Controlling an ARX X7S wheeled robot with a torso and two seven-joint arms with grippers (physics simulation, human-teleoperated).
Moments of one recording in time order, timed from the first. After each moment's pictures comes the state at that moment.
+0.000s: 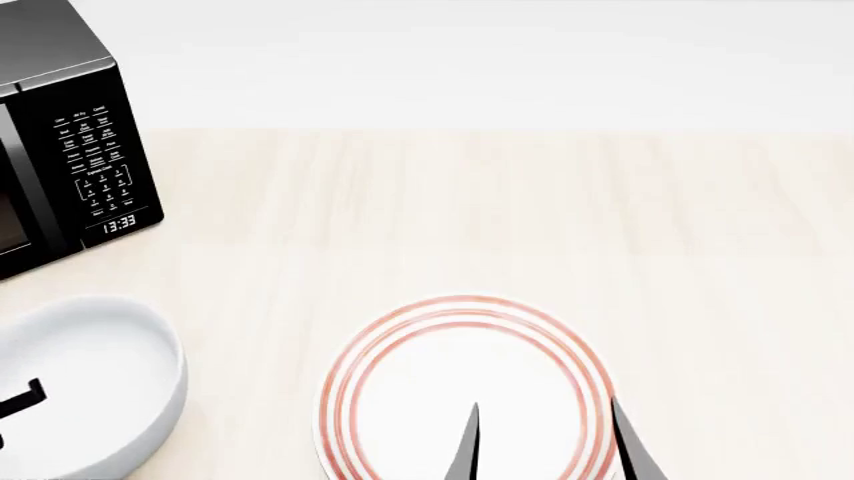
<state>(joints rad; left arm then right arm) -0.73 -0.09 -0.51 -0.18 0.25 -1.13 0.09 -0.02 0.31 -0.36 -0.43 0.09 0.11 0.41</state>
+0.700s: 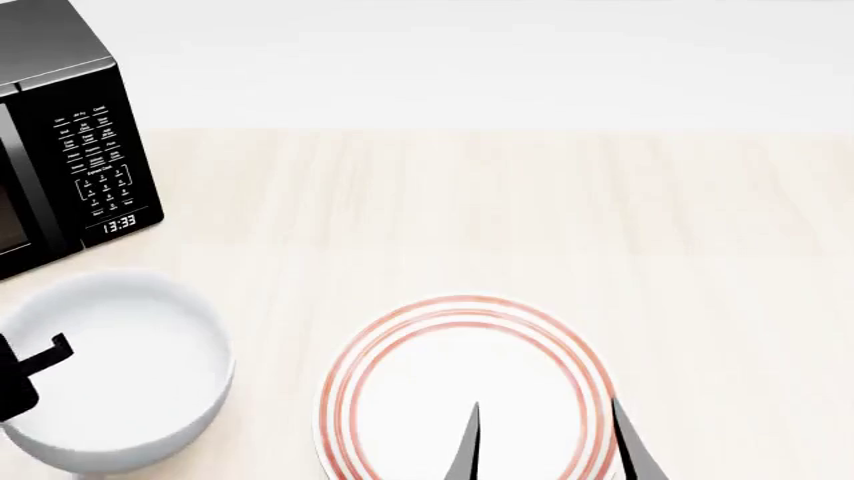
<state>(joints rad) -0.74 -0.04 -0.48 0.02 0.11 -1.24 0.04 -0.01 0.32 -0.37 -0.43 0.09 0.11 0.42</state>
